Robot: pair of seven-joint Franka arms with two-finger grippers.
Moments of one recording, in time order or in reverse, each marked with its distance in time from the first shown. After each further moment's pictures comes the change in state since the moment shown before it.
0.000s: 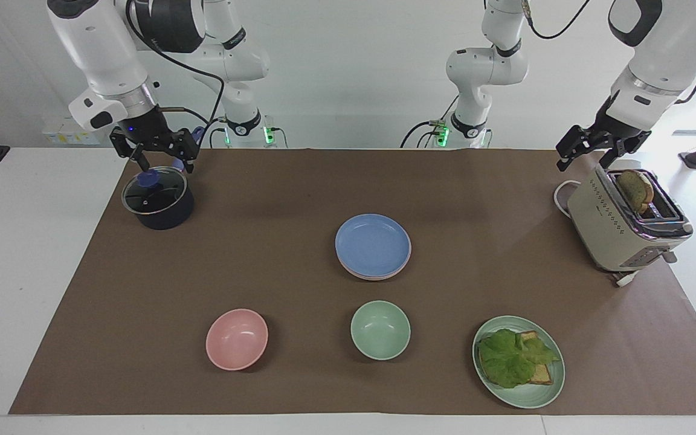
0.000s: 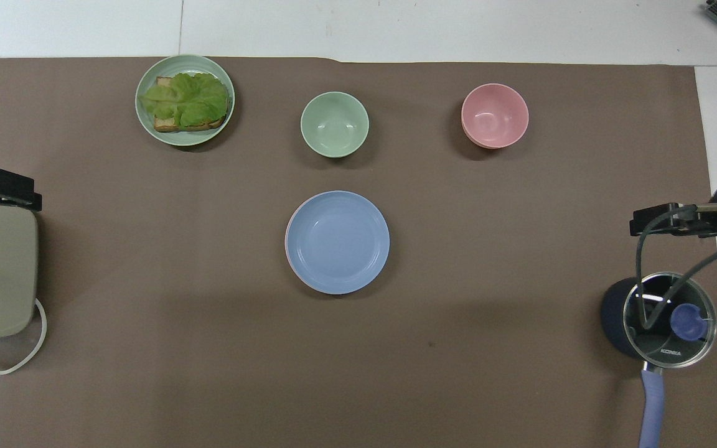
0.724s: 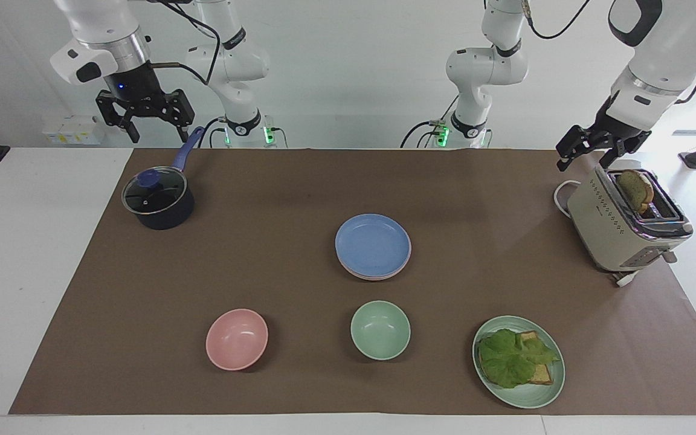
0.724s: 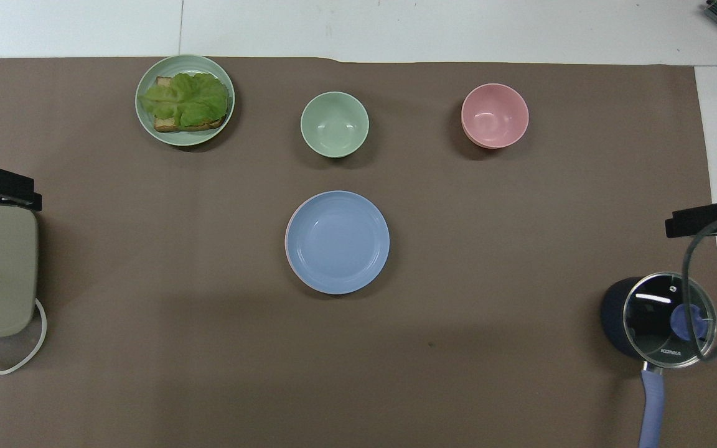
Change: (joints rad) left arm 0.000 0.000 0.000 0.000 0.000 0.000 0.000; right arm 0.018 0.011 0.018 0.189 -0.010 -0.166 -0.030
